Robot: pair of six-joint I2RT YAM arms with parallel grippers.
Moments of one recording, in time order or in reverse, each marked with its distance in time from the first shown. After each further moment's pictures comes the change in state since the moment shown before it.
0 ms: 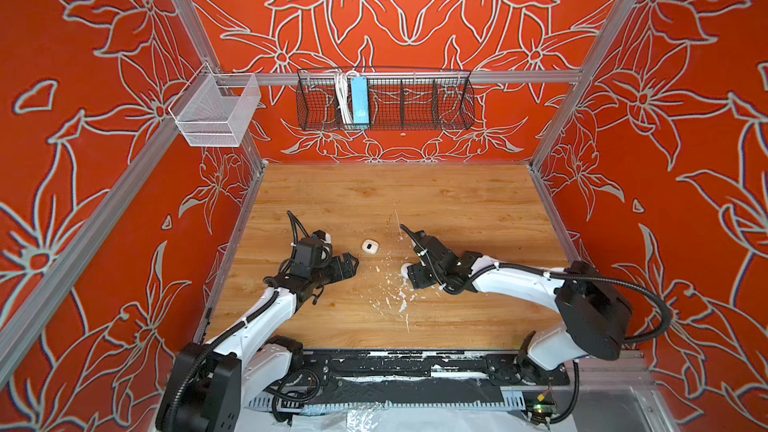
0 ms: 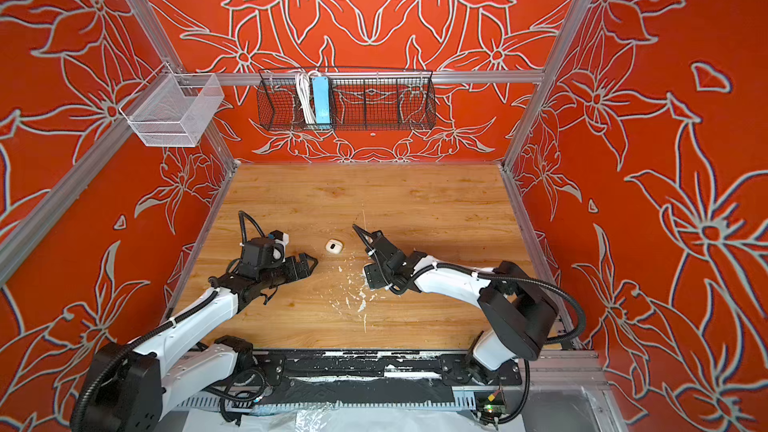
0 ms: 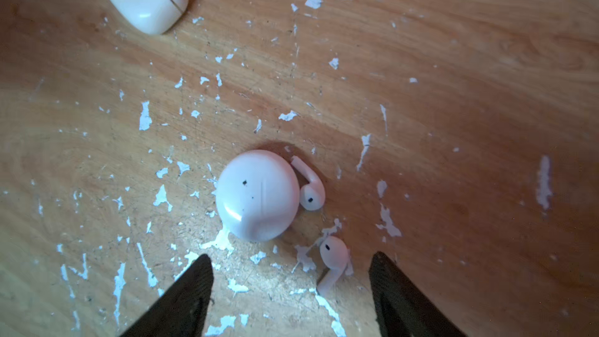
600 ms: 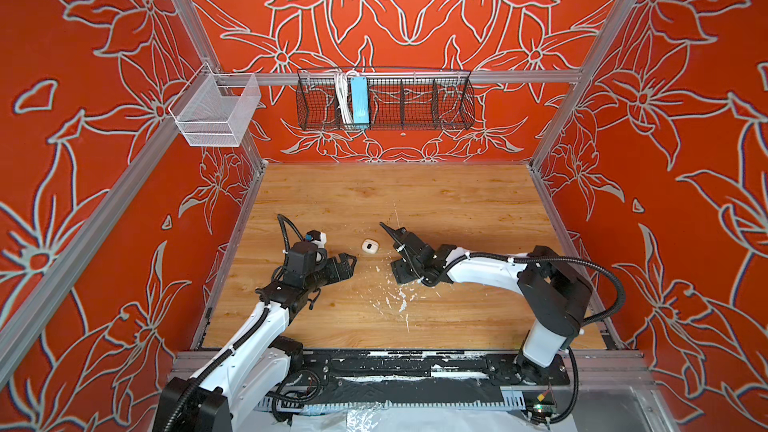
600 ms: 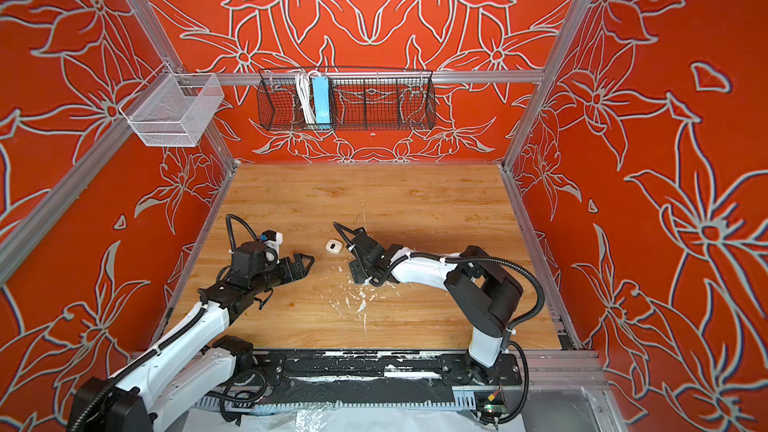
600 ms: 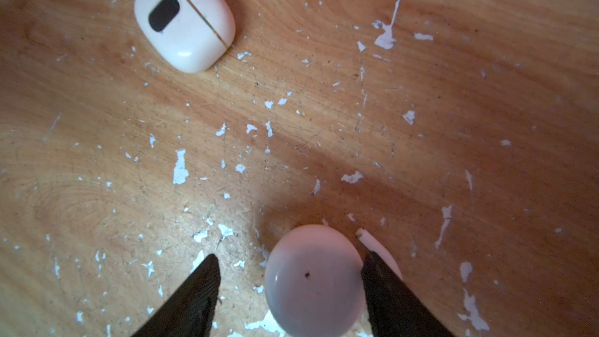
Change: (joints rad) left arm 0.000 -0.157 -0.028 -0.023 -0.011 -0.010; right arm 0.043 0.194 0.175 -0.002 0.015 0.007
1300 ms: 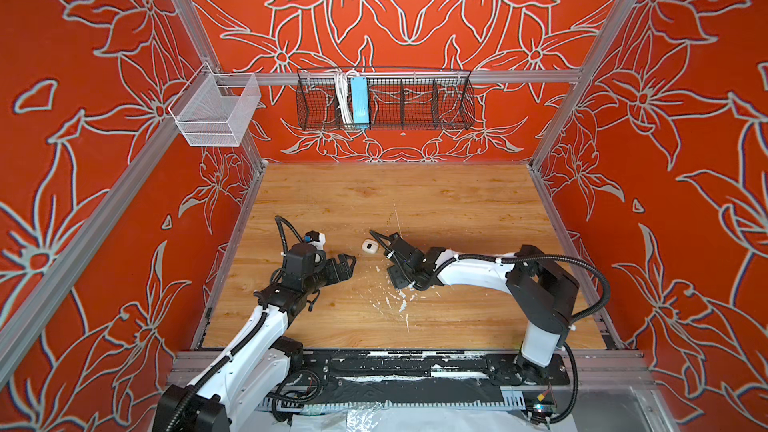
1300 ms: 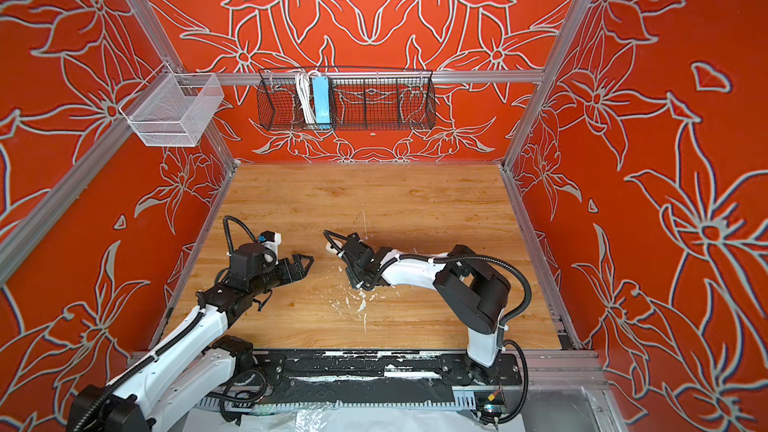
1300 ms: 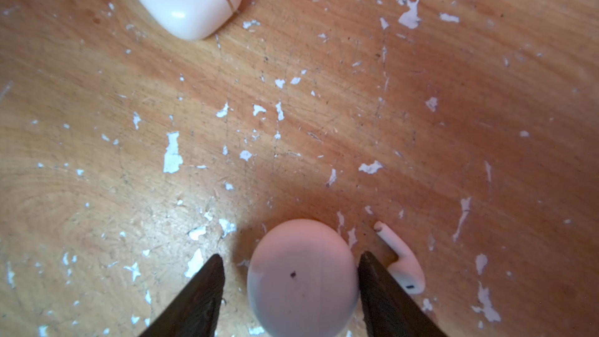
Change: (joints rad) left arm 0.000 -0.034 -0.013 -0.002 0.000 -0.002; right arm 0.061 0.064 0.059 -0.076 0.085 0.003
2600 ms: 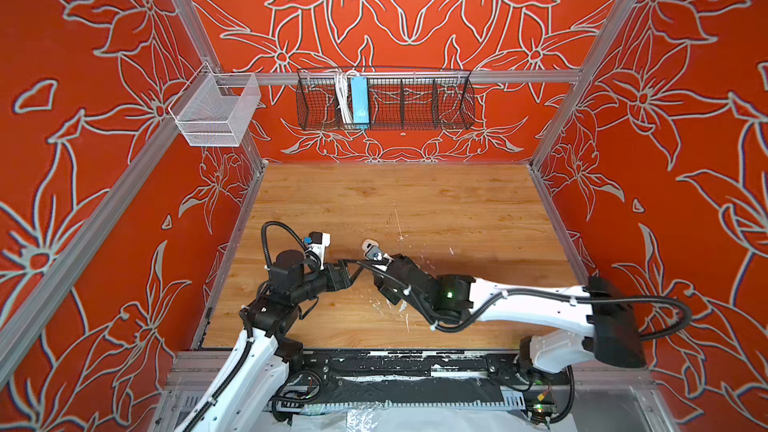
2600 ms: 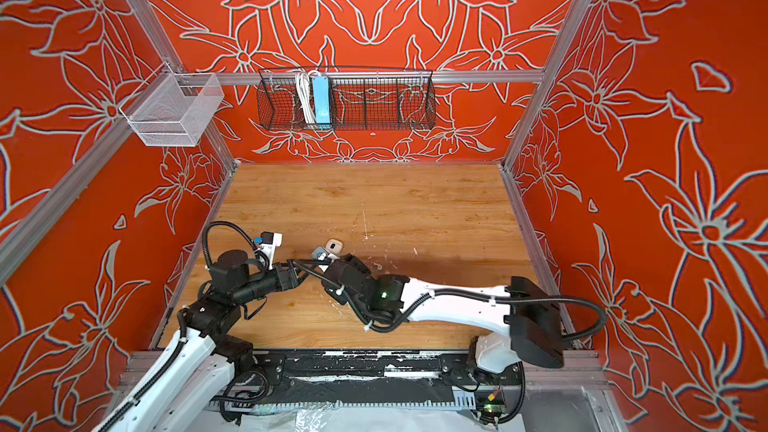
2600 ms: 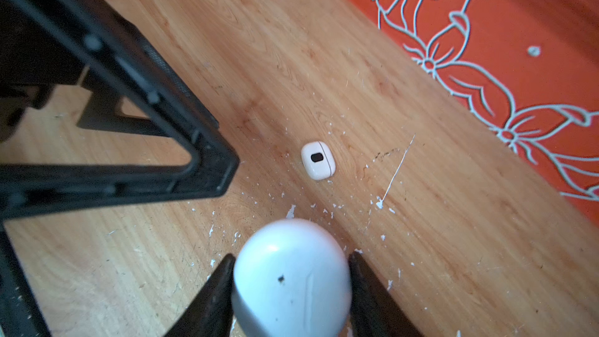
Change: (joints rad) left arm 0.000 -0.267 0.000 -0.009 0.384 -0.119; right arm 0.307 -0.396 -0.067 0.186 0.294 -0.437
